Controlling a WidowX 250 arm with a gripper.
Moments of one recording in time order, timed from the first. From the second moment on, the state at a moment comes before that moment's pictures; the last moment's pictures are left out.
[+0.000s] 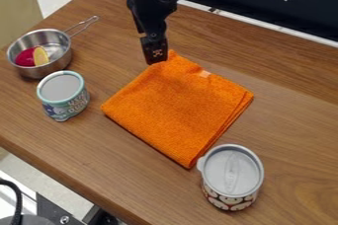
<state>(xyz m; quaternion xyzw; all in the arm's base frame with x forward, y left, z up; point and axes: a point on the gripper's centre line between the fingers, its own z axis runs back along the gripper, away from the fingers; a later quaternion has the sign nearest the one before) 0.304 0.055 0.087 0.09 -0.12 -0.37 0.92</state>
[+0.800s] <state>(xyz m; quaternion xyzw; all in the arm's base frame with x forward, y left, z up) 0.287 0.044 0.069 0.06 -0.08 -0.27 0.96</state>
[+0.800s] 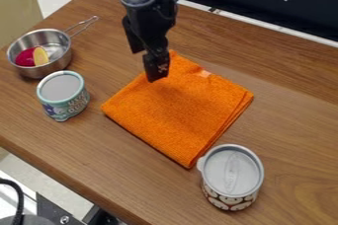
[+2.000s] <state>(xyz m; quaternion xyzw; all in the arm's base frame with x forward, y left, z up) 0.283 0.004 0.022 0.04 -0.04 -0.16 0.99</state>
